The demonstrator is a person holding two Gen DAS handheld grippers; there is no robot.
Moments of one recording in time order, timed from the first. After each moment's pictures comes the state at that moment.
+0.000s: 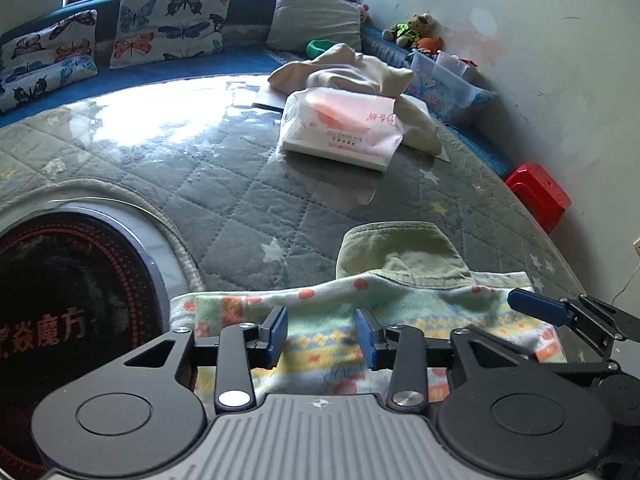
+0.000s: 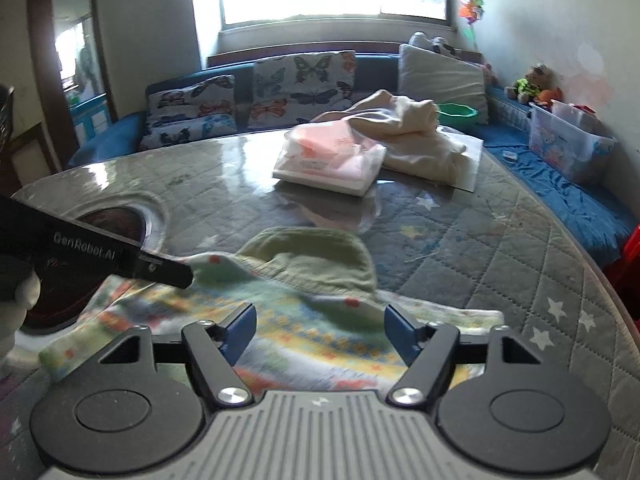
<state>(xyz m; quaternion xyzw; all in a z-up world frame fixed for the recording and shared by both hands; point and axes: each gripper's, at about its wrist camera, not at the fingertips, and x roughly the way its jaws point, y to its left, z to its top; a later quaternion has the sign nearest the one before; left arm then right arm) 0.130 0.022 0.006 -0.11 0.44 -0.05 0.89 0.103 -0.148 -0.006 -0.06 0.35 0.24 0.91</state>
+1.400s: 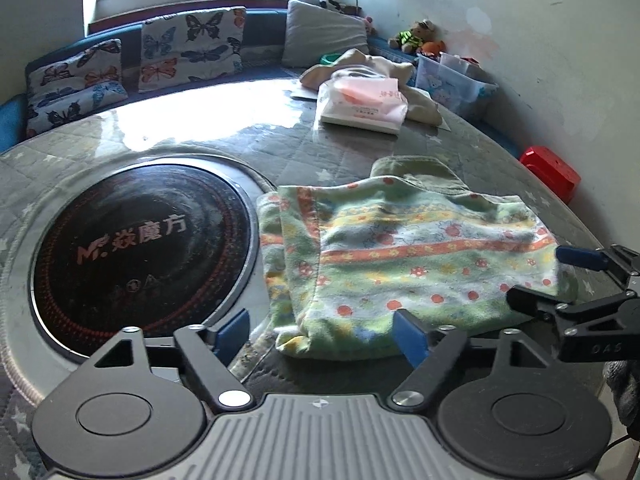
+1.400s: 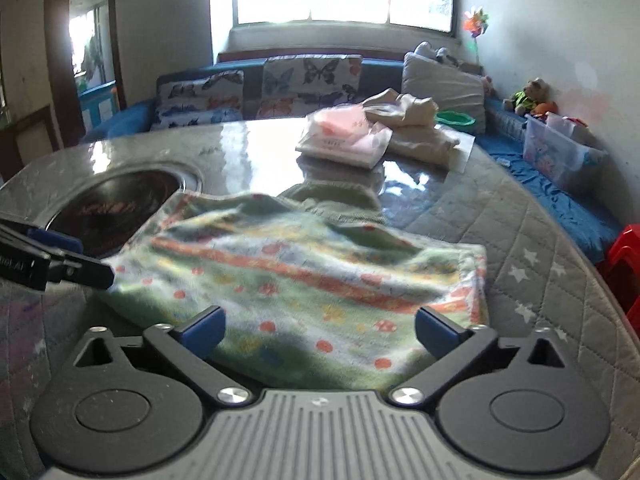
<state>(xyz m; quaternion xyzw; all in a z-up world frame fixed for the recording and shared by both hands) 0.009 0.038 0.011 -0.06 0.41 -0.02 0.91 0.023 -0.161 -0.007 -0.08 0.33 0.22 0.92</state>
